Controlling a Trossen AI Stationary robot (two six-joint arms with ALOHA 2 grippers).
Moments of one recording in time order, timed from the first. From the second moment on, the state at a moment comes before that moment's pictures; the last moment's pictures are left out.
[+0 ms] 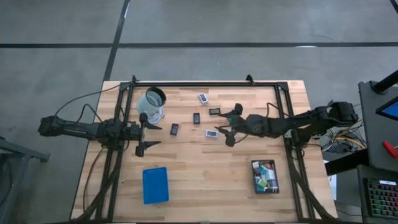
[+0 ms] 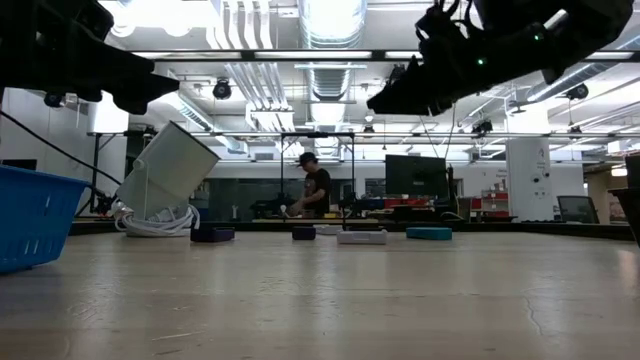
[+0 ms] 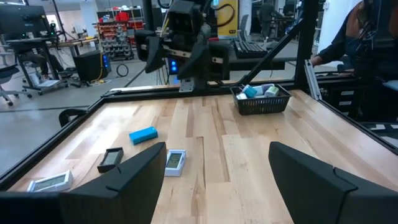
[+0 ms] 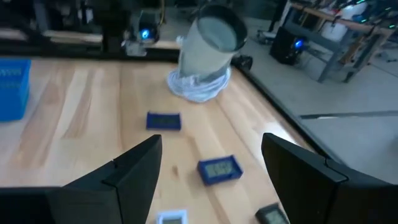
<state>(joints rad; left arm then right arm) -0.09 0.34 0.11 0.14 -0.07 0.07 0.00 1.34 0.54 0.54 0.33 -0.05</state>
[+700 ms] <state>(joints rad) -0.09 0.34 0.11 0.14 -0.07 0.07 0.00 1.34 0.56 0.53 0.29 -0.05</state>
